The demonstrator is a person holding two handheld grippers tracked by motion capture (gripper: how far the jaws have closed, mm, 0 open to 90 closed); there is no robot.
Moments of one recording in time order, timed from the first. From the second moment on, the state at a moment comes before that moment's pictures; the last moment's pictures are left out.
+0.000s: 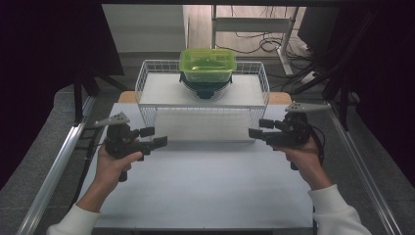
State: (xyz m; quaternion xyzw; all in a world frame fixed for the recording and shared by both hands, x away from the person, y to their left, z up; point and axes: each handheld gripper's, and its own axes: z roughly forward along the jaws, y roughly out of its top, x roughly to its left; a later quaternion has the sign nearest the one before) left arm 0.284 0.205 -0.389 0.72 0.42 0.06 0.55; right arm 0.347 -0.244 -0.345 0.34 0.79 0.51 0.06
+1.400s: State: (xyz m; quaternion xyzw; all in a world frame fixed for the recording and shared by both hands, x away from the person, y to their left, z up) left arm 0.256 0.192 -0.487 0.78 0.45 0.06 0.44; right arm 0.313 -0.241 -0.474 0.38 0.83 0.41 0.04
